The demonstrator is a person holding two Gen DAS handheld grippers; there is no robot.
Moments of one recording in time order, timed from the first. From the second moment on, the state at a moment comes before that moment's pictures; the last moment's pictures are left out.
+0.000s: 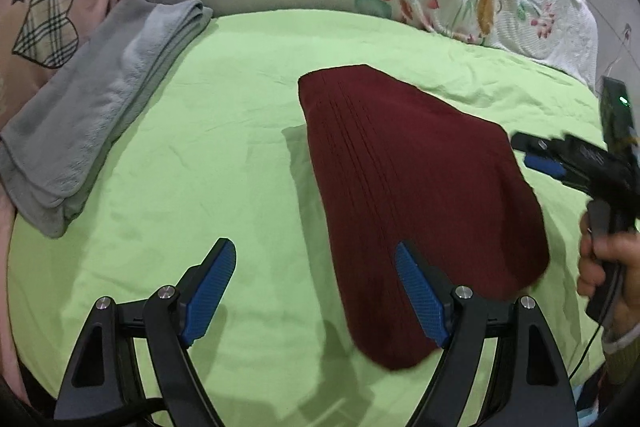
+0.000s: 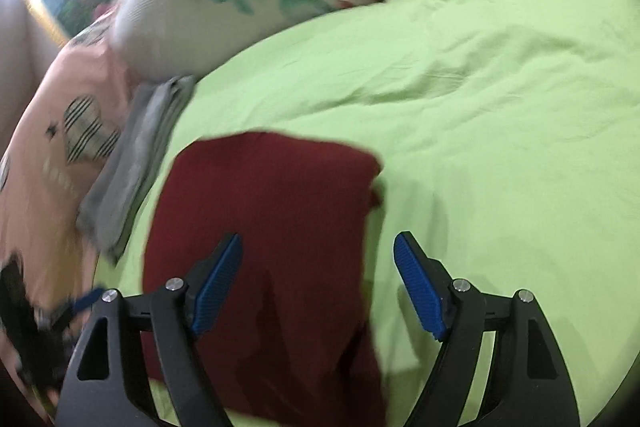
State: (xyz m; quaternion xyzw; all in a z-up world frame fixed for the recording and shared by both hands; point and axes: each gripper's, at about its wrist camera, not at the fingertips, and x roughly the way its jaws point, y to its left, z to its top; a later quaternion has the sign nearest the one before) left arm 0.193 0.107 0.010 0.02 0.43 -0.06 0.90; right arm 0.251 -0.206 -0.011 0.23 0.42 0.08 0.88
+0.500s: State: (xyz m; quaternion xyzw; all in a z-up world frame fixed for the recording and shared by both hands) left arm 0.223 0.101 -0.014 0.02 0.44 -0.05 0.90; right arm 0.286 -0.210 -0.036 0.25 0.43 0.06 0.86
